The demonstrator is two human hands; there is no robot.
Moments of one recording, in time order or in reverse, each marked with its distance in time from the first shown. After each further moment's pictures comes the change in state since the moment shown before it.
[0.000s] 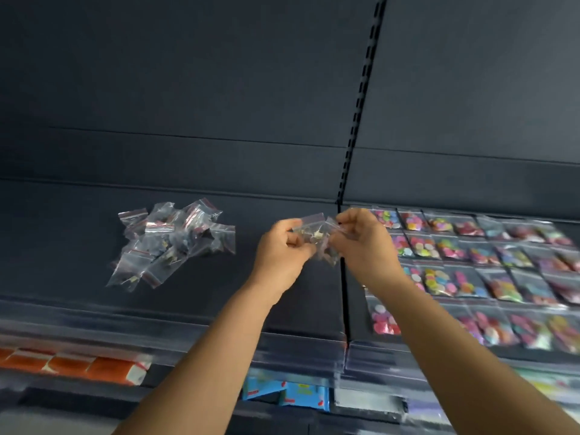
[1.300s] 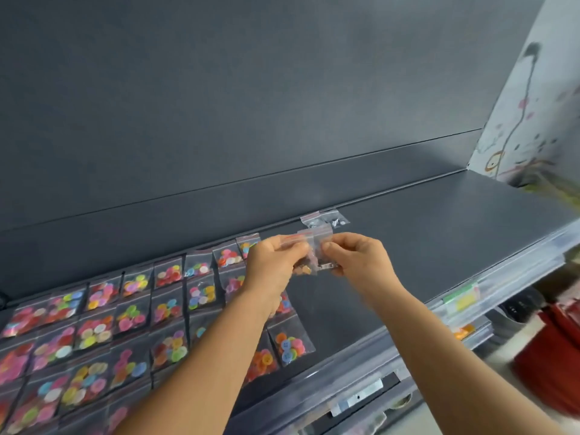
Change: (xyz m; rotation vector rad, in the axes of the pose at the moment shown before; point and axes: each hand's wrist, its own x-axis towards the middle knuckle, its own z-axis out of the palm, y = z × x) left_hand -0.036 0.119 0.487 -0.125 -0.405 -0.008; right_hand -0.044 0.159 -0.453 0.176 0.501 0.265
